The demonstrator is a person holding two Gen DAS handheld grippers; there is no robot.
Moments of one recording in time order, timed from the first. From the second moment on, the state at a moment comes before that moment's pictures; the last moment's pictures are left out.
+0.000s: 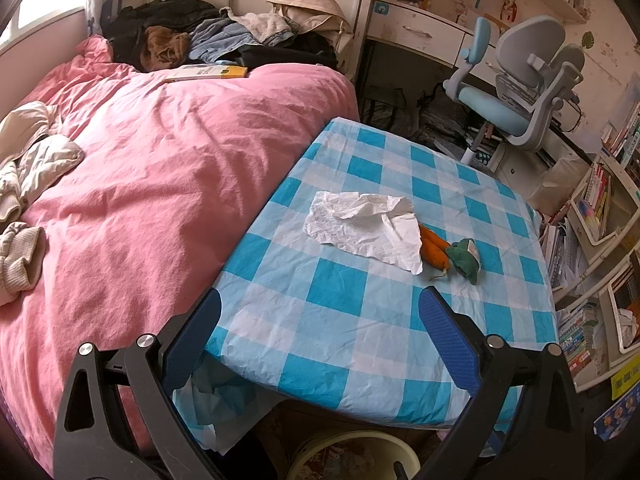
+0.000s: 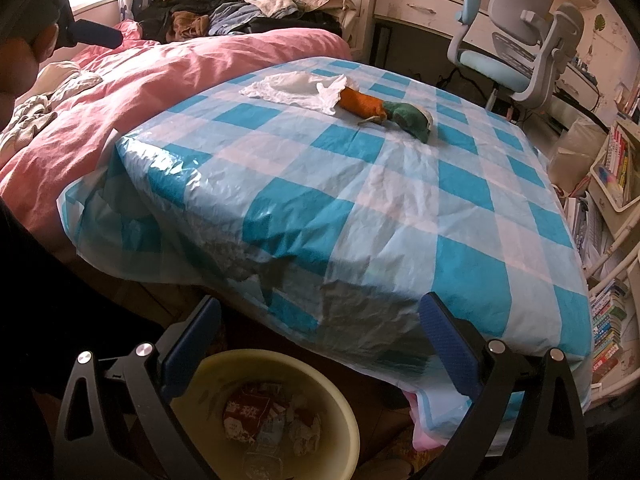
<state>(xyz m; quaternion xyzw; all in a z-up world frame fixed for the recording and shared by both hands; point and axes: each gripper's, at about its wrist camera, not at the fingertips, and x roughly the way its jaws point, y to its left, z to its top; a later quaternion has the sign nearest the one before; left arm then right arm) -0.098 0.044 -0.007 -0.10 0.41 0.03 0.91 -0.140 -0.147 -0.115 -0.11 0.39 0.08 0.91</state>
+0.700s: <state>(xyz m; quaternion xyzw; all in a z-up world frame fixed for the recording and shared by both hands) -0.098 0.045 -0.008 -0.10 0.41 0.03 0.91 -0.140 -0.146 -0.117 -0.11 0.39 0.09 0.91</state>
